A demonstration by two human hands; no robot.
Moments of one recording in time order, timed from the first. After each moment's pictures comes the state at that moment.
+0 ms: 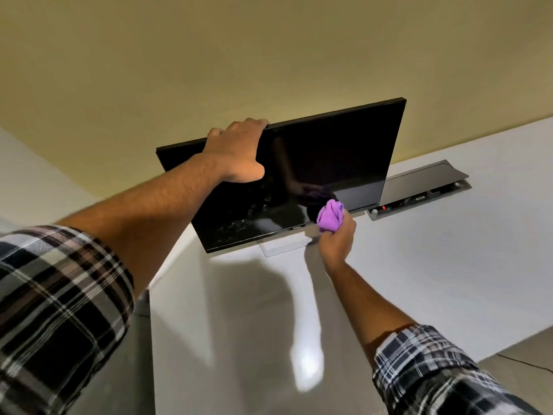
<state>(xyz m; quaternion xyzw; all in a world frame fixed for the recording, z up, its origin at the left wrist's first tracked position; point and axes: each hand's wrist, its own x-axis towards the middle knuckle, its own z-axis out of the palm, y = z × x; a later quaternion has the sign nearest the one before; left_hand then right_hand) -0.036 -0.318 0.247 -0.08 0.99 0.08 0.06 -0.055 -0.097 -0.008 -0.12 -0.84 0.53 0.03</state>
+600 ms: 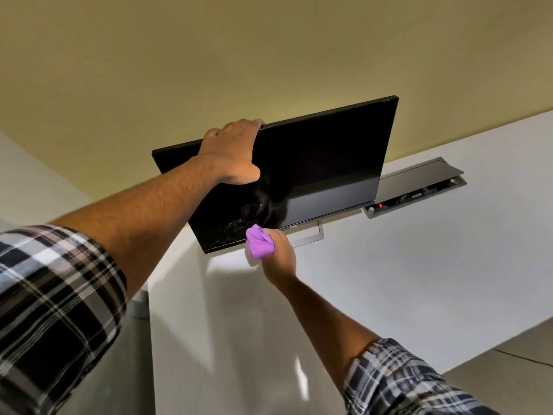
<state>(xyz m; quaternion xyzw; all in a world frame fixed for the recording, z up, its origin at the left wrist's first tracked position) -0.033 -0.317 0.240 -0.07 1.00 0.06 0.04 0.027 -0.171 0.009 0.15 -0.83 0.51 -0.16</state>
